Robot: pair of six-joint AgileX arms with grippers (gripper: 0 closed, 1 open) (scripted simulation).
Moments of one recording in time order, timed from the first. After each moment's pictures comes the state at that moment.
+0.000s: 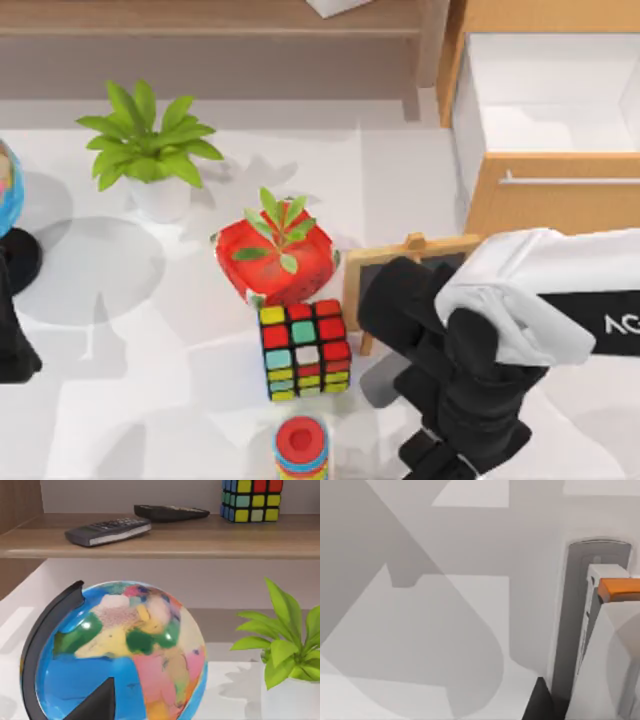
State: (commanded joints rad) left arm 0.00 0.00 0.00 0.00 0.00 0.00; right arm 0.85 1.85 0.97 -0.85 -0.05 0.16
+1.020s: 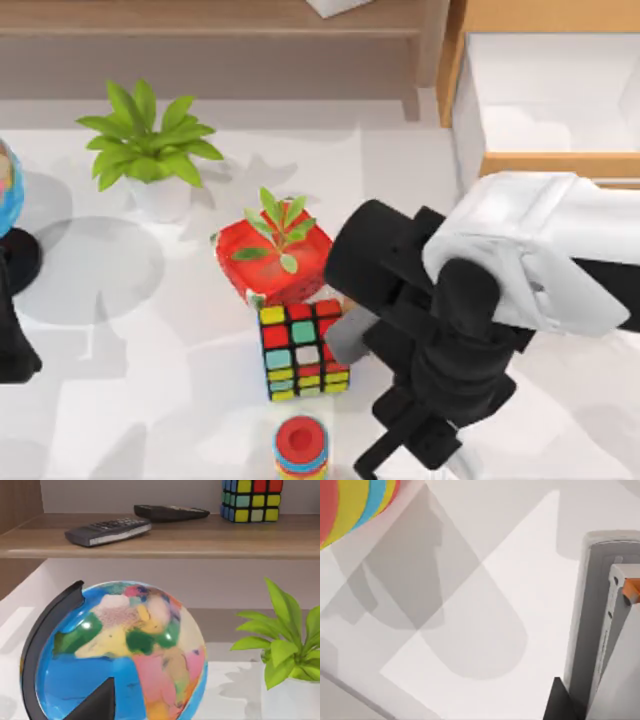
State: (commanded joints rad) left arm 0.00 0.00 0.00 0.00 0.00 0.00; right arm 0.92 1.73 1.18 -1.01 0.00 0.19
